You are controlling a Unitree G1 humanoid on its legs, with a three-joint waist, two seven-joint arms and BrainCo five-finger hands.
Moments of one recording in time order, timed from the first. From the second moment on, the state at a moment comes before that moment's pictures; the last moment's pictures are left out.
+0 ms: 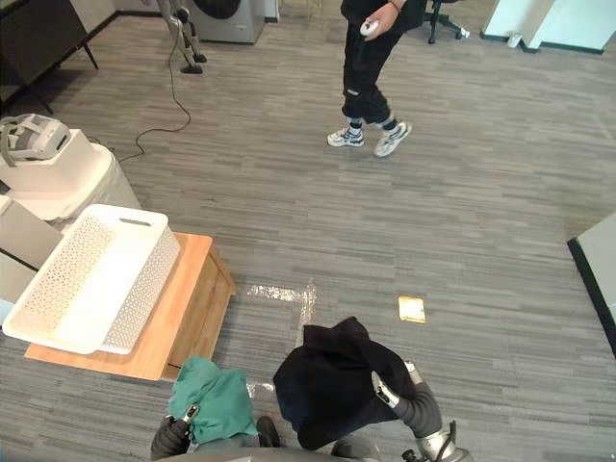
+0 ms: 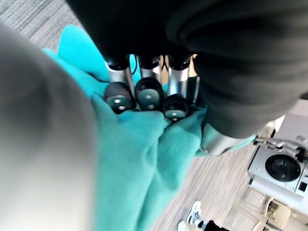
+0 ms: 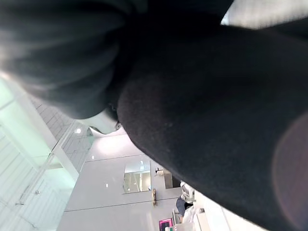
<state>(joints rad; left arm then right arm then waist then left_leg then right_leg) 0.44 0.06 0.08 0.73 -0.51 -0.48 -0.24 0.49 -0.10 -0.10 0.29 0.53 -0.85 0.91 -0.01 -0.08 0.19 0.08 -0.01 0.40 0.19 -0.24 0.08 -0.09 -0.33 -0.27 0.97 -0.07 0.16</state>
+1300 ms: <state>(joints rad) 0.42 0.01 -0.01 0.45 -0.56 -0.40 -0.20 0.23 -0.05 0.13 0.39 0.22 -0.36 0.29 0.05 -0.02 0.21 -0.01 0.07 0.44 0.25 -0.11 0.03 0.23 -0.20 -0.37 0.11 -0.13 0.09</state>
